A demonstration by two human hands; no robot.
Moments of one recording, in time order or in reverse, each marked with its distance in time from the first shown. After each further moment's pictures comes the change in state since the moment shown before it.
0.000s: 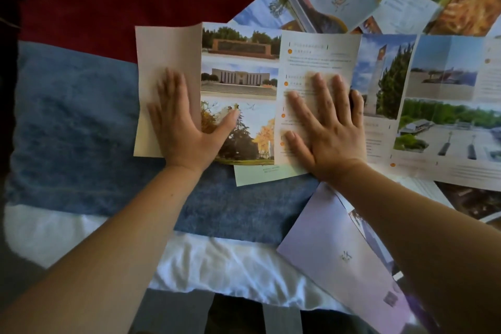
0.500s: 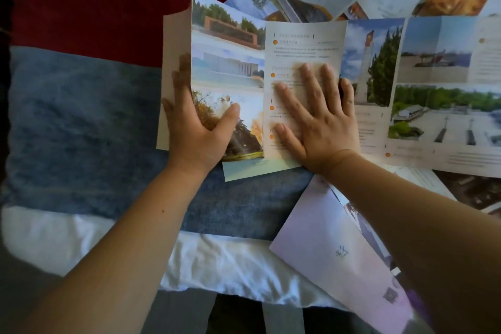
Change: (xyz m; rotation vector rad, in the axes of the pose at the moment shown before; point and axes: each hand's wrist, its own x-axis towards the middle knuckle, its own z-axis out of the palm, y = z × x) left_hand -0.019 0.054 -0.017 -0.435 -0.171 -0.125; right_hand 0.002 0.001 0.002 0.006 0.029 -0.005
